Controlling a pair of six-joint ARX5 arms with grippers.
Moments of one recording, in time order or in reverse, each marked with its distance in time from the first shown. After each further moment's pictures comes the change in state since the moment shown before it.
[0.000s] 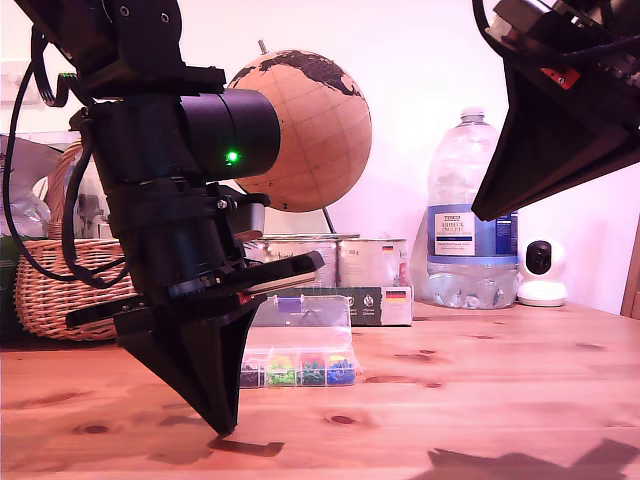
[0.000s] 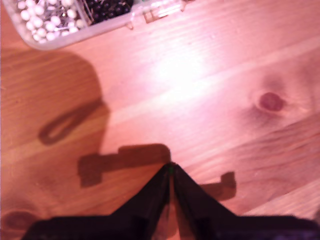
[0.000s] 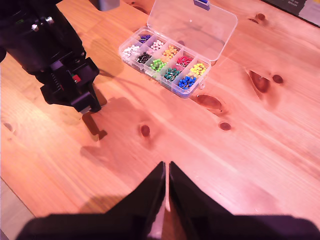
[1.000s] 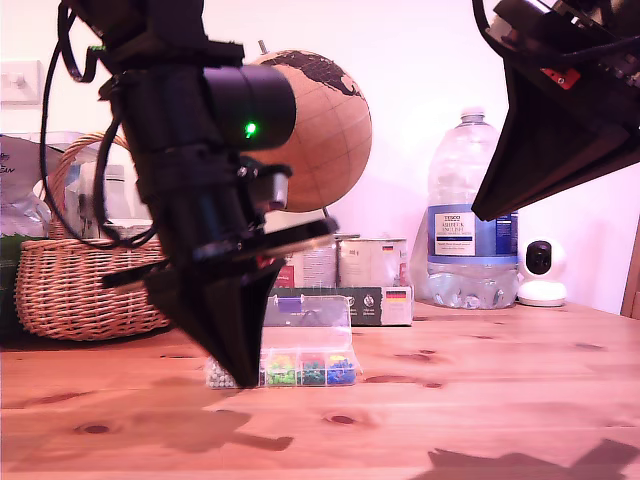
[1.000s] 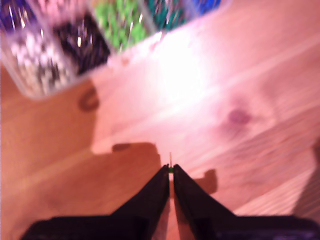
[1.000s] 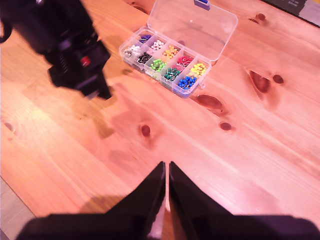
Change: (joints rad) left arm 0.000 0.014 0.131 -0.088 -0.004 0.092; right arm 0.000 0.000 0.000 0.000 0.000 0.000
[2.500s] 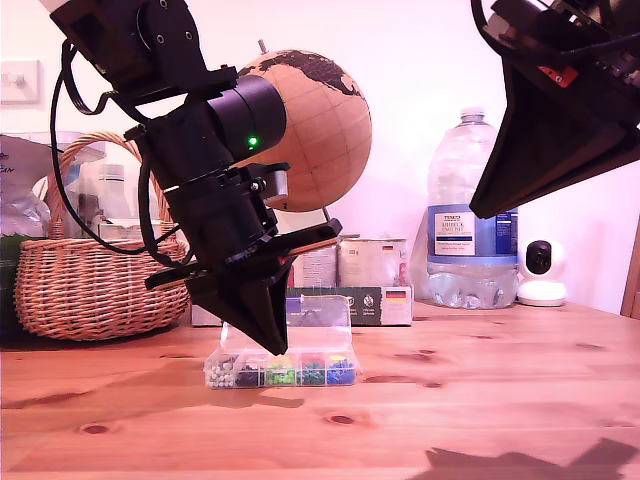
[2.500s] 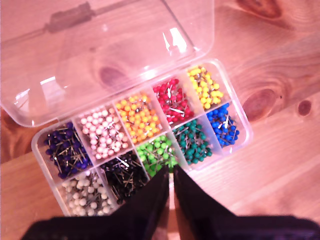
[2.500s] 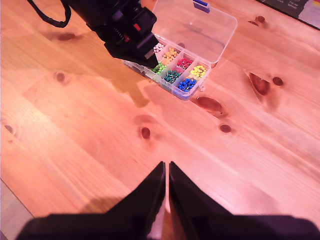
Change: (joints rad) left arm 0.087 0.080 0.033 0.251 -0.014 0.043; right arm 0.000 0.000 0.000 0.007 0.000 0.000
